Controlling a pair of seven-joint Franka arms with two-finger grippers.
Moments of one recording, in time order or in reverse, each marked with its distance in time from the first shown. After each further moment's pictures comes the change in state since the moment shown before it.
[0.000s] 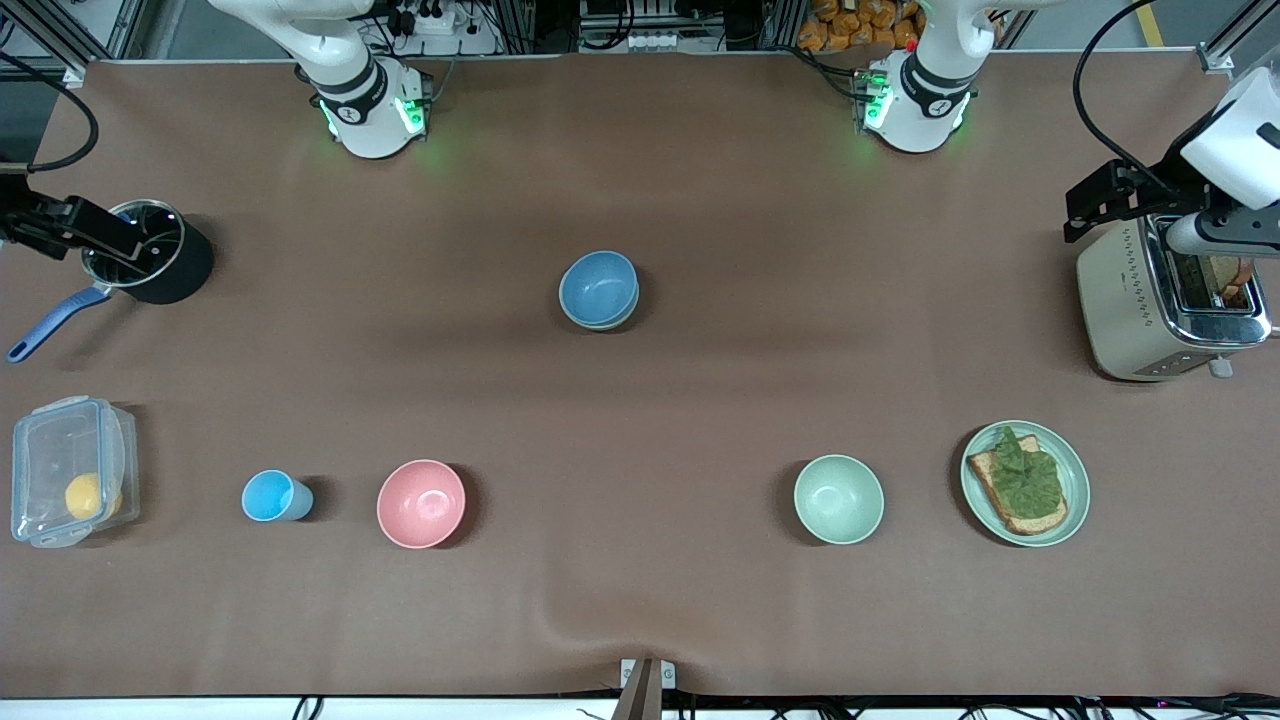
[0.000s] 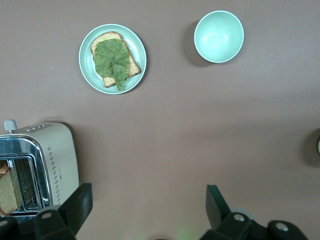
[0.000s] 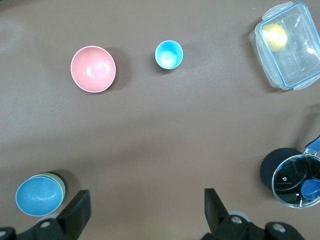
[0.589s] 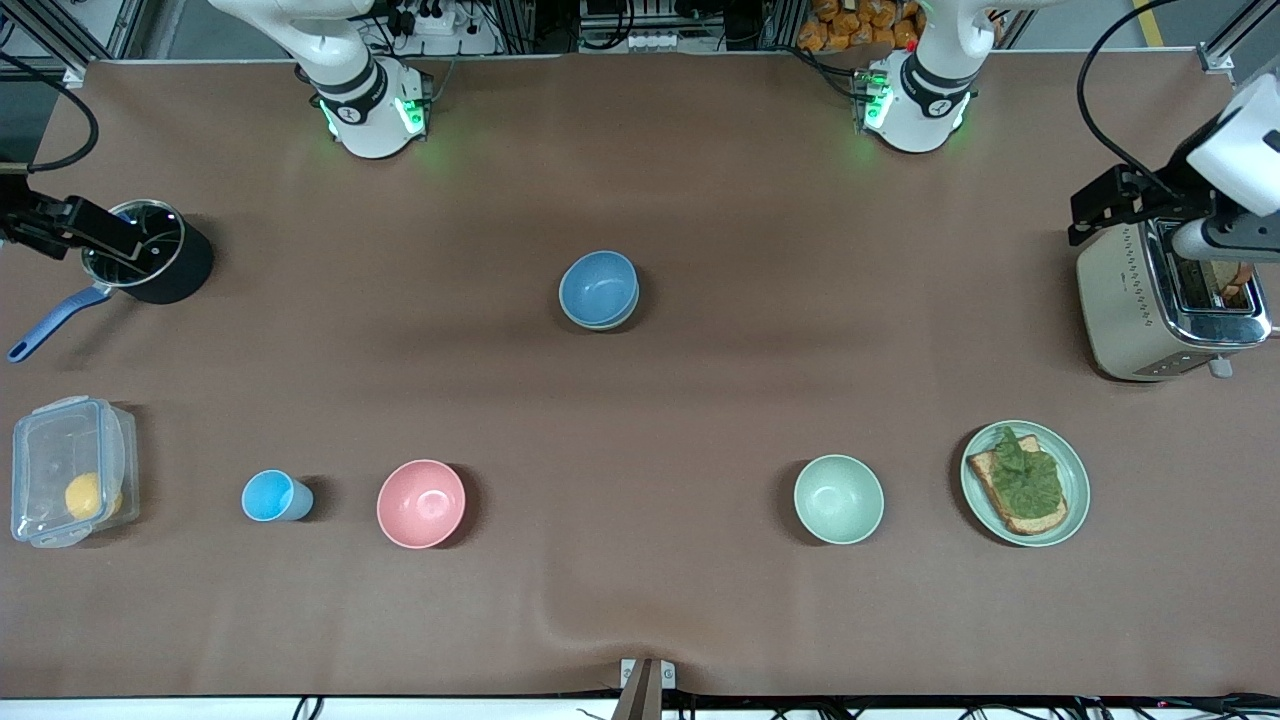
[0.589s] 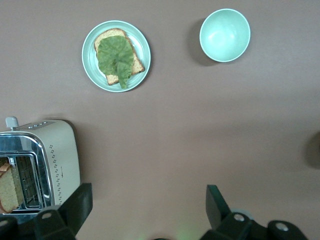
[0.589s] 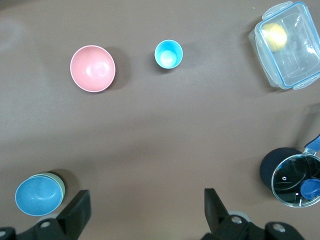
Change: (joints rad) left arm 0.022 0.013 0.005 -0.004 0.000 0.000 0.007; right arm 0.000 0.000 0.000 0.000 -0.001 -0.004 0.000
